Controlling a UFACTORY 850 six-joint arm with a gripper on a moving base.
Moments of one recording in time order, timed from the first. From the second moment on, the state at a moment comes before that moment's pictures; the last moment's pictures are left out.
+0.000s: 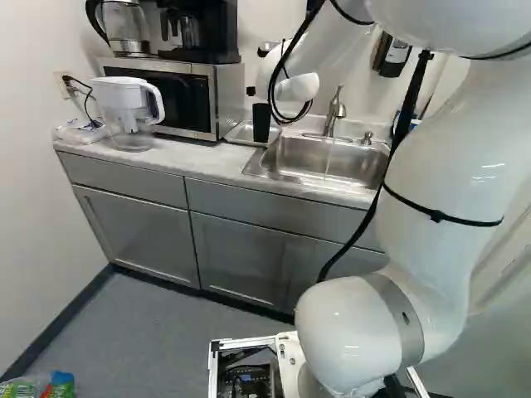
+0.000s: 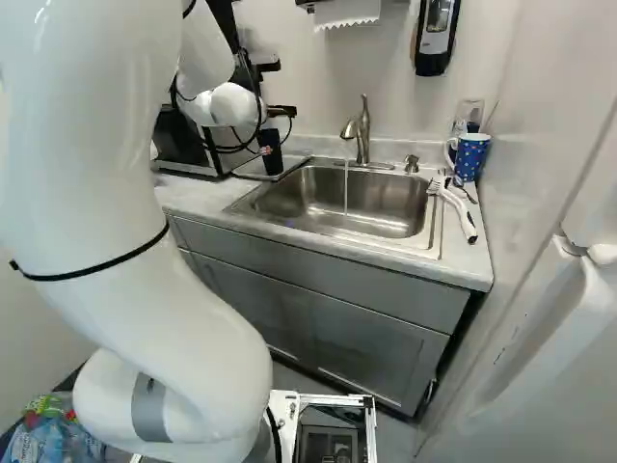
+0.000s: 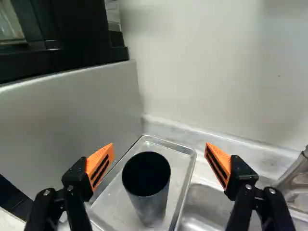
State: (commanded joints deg) arm 4.0 -5.4 -59.8 0.0 25.0 -0.5
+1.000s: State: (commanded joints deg) arm -3.3 -0.5 -60.8 0.0 19.9 -0.5
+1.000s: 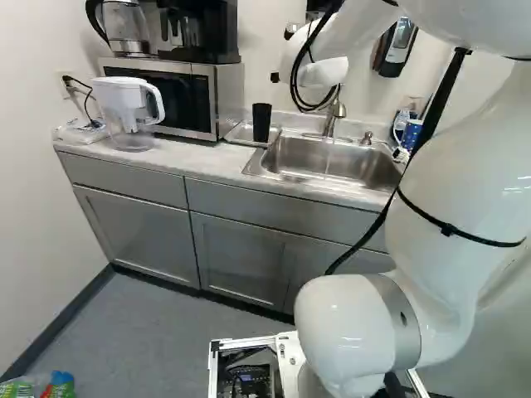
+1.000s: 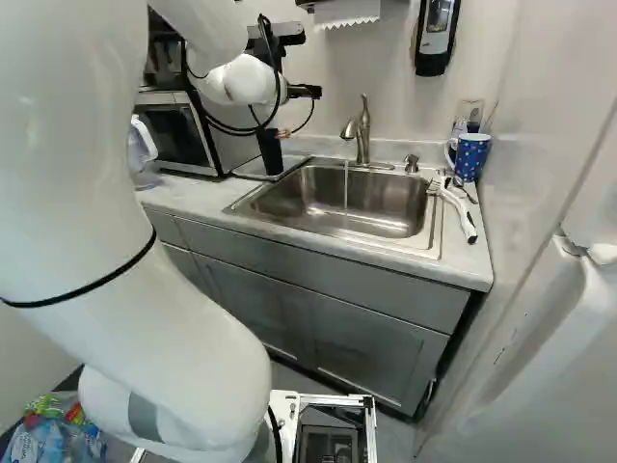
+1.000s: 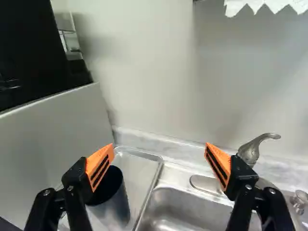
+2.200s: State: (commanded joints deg) arm -10.5 -1.9 -65.9 0.0 12.0 -0.5
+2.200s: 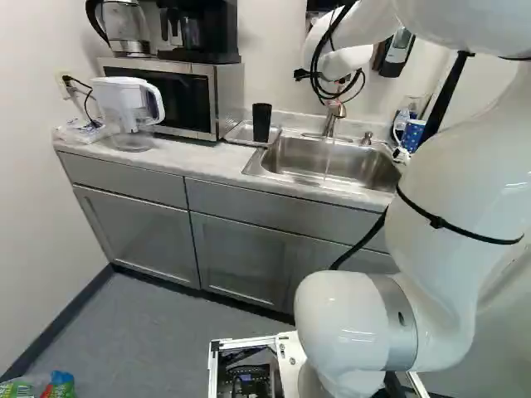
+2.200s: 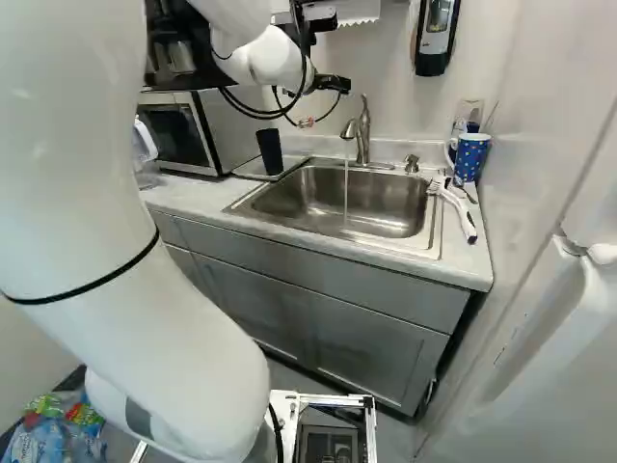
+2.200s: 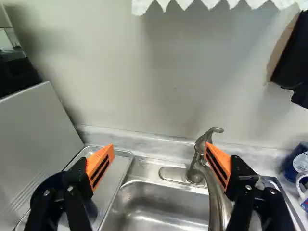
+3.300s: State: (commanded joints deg) arm -14.0 -9.5 -76.0 0.0 12.0 -0.5
